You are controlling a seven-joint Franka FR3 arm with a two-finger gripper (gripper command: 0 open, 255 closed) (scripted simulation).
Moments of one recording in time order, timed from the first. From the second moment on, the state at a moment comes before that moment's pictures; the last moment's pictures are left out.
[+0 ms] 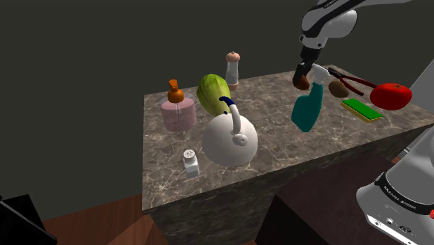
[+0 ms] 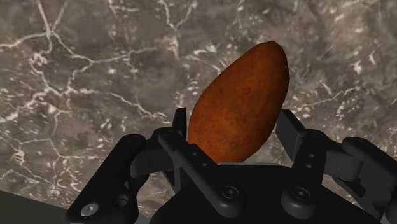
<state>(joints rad) 0.02 0.11 -0.45 -2.13 0.17 2.19 -0.67</state>
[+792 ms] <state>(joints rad) 0.03 0.04 -0.45 -2.05 0.12 2.04 -0.63</state>
